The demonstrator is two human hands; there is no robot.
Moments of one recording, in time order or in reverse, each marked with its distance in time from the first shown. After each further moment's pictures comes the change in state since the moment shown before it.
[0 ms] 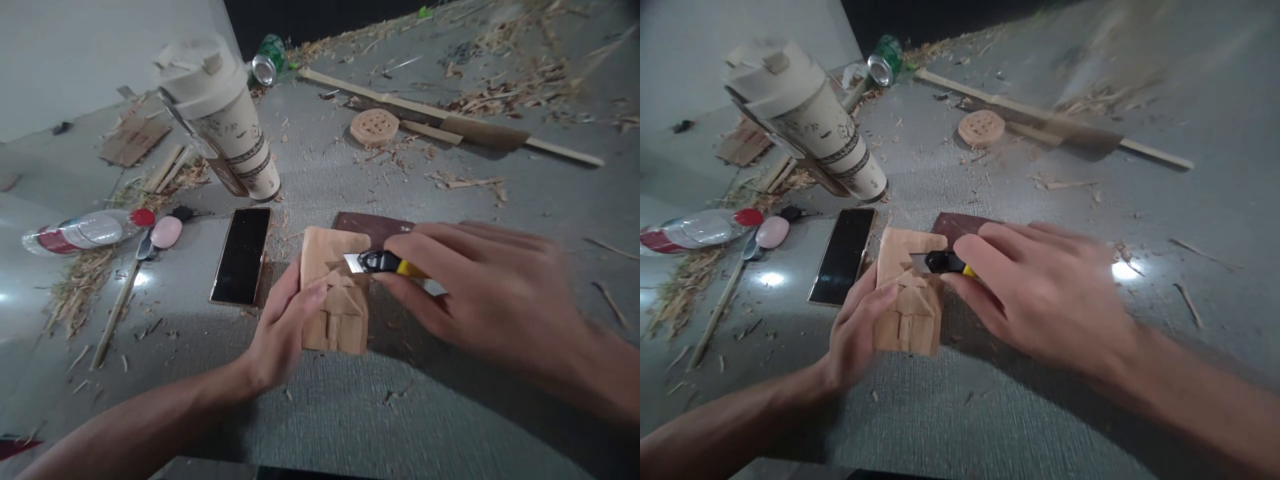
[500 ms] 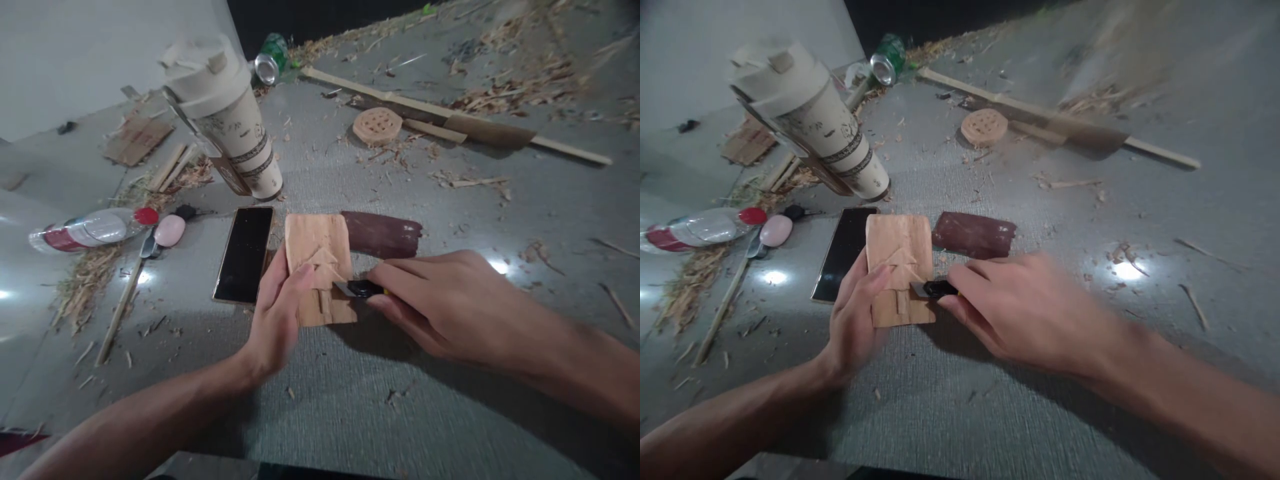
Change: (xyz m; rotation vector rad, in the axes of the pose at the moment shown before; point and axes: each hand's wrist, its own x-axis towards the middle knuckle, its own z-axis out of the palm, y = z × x) left_hand 0.007 -0.012 -0.007 0.029 0.160 0.059; right_hand -0.002 0.000 0.011 0.237 -0.215 -0.149
